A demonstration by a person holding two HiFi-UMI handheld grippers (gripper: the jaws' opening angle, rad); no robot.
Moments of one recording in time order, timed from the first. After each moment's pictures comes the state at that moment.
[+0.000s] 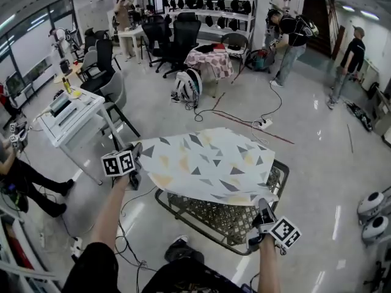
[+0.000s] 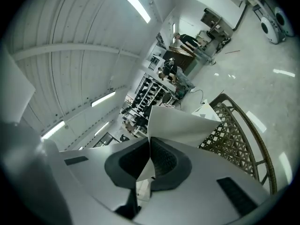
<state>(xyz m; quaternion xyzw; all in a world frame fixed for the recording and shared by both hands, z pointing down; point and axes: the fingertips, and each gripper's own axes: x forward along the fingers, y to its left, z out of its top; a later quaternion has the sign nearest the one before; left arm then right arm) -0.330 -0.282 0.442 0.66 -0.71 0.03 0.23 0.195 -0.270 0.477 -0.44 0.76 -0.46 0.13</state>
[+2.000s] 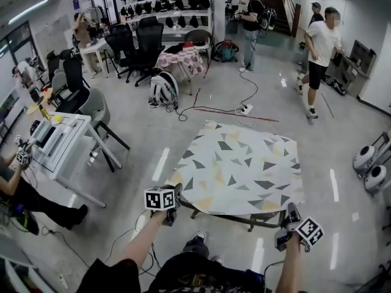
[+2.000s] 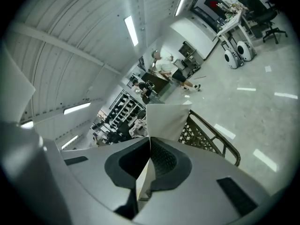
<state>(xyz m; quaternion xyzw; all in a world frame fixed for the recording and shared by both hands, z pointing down) -0.337 -0.185 0.605 0.78 -0.50 0.13 0.34 0.125 -0.102 0.532 -0.62 0.64 -0.42 0.16</state>
